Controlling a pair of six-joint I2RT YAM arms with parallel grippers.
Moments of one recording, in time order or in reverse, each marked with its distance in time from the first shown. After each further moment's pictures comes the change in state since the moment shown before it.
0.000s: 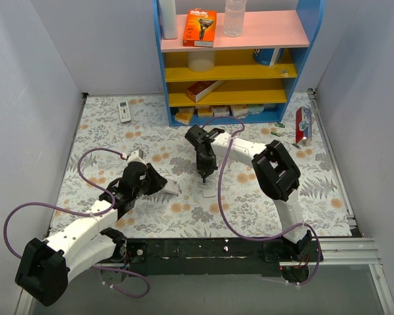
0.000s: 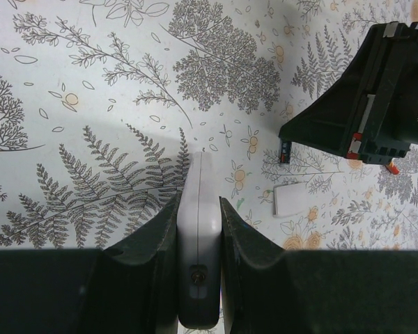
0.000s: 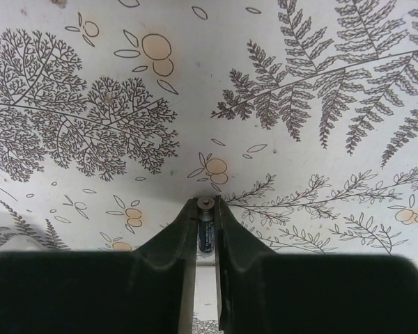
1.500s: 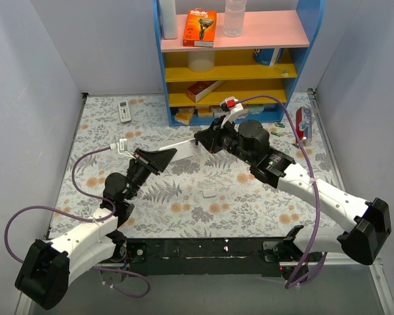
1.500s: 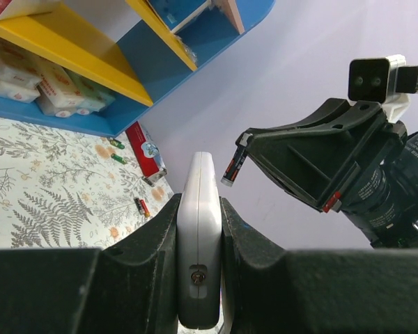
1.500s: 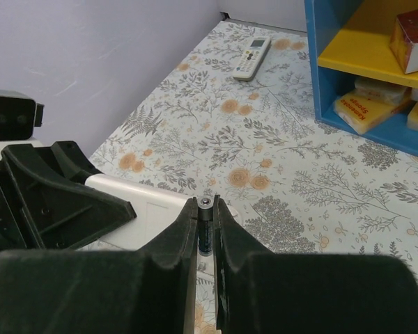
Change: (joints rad) left arm 0.021 -0.031 -0.173 1.081 0.220 -0.185; right arm 0.036 -0.871 -0.521 0.883 -0.091 -0.354
